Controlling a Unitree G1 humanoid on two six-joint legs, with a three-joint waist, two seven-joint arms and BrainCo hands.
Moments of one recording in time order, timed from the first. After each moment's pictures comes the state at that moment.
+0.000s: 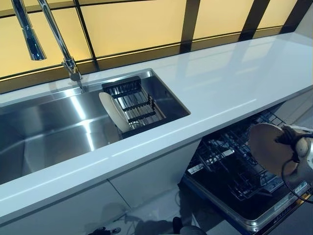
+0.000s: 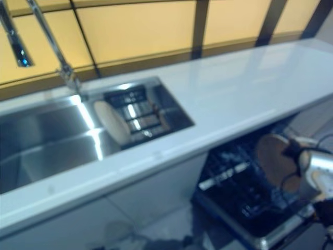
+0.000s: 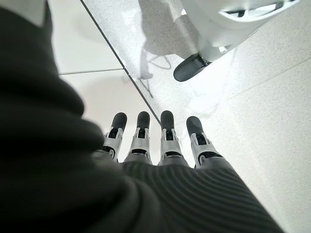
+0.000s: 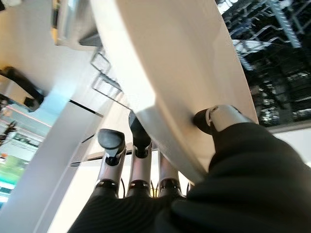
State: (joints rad) left arm 0.00 0.26 -0.17 1.23 -0.09 0.09 0.05; right arm -0.28 -1.06 0.21 0.22 -0.69 0.47 0.40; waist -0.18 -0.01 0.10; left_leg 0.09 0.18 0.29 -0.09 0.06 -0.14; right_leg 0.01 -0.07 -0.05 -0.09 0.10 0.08
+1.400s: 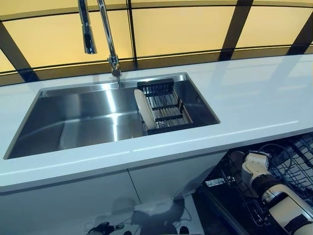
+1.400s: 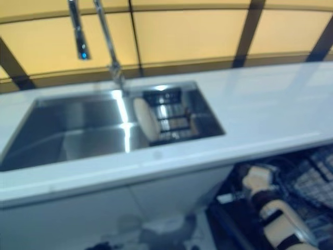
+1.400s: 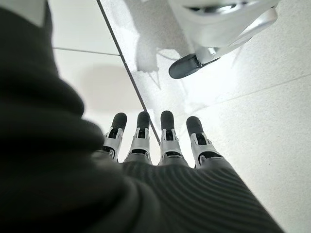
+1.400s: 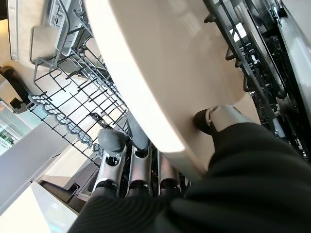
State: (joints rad) left arm -0.03 0.25 -0.24 1.18 -0.09 0.13 0.05; right arm -0.52 -0.61 0.57 0.79 -0.83 0.71 0.36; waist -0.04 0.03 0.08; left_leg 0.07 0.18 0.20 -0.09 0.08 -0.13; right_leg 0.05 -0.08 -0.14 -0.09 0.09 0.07
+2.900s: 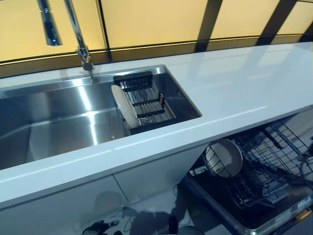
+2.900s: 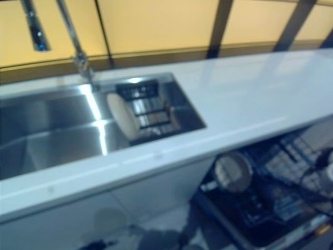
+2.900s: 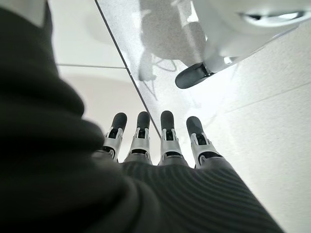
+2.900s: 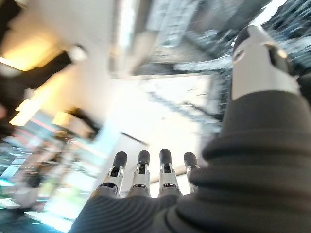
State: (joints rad) left arm -0.02 0.28 -0.12 1.16 -0.09 0.12 0.04; right arm -0.29 -1.25 0.05 0.48 -0.69 0.56 0.72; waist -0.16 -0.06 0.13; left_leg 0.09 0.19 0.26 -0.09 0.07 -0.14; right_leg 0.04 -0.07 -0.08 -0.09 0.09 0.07
